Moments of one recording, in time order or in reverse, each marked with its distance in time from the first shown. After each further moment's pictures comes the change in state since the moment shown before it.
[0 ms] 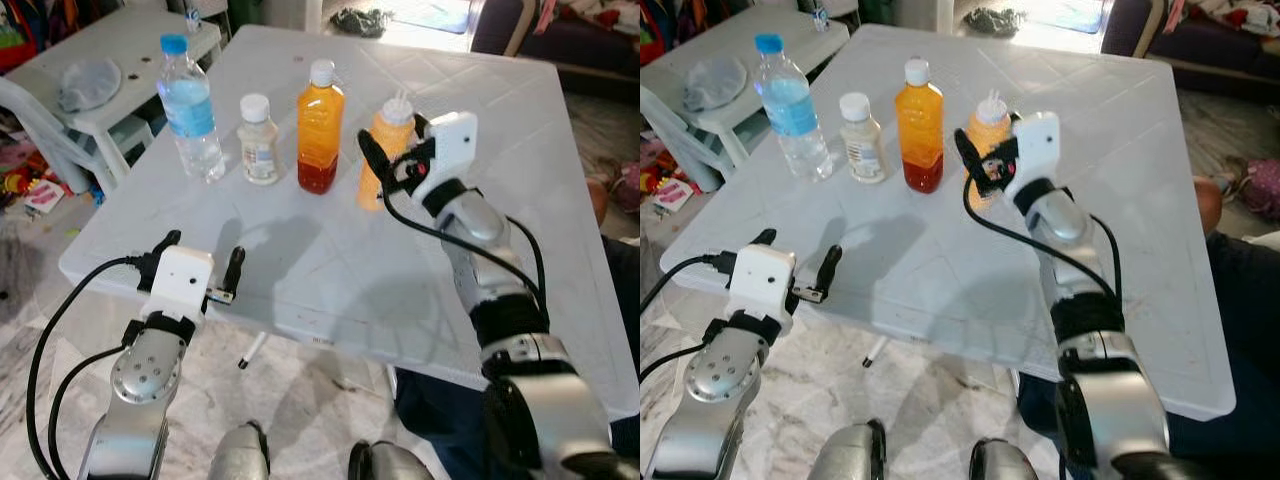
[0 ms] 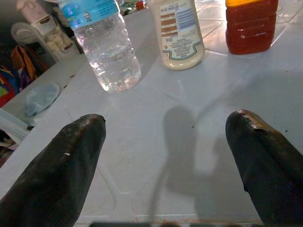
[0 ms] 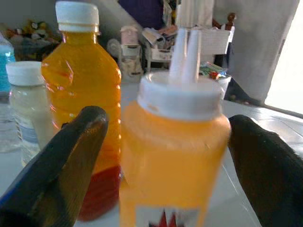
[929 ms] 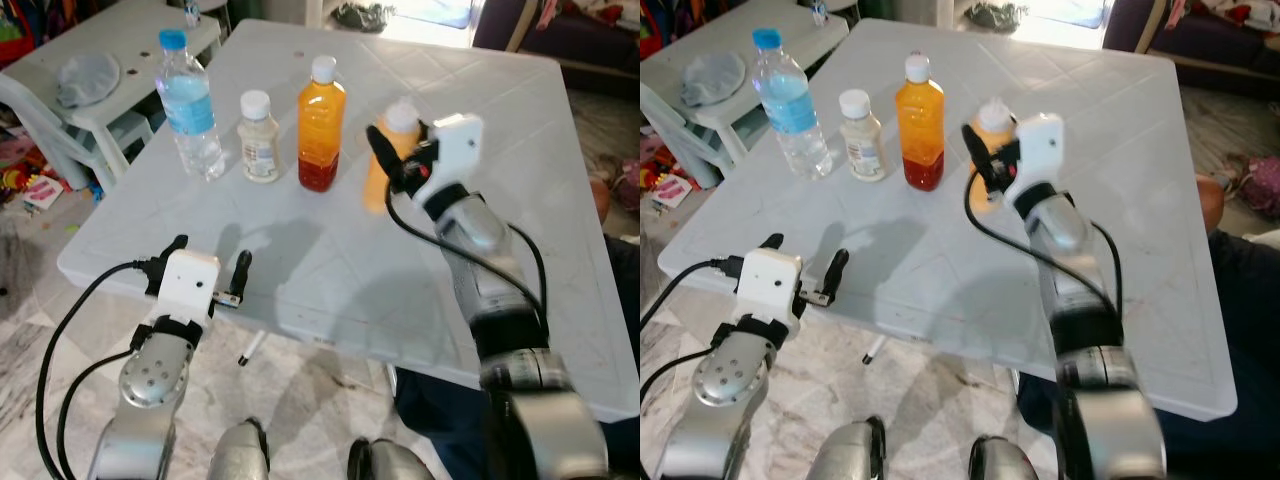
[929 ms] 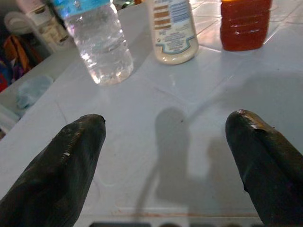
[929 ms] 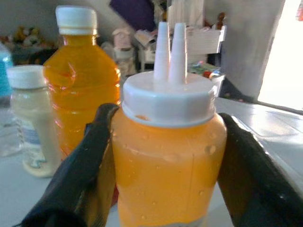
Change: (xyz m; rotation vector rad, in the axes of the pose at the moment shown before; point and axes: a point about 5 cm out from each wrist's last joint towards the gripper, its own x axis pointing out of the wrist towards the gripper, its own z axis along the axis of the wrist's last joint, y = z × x) left arm -0.002 -0.009 0.000 -0.042 0.008 0.006; right arm -0.024 0.009 0.002 0.040 -0.031 -0.074
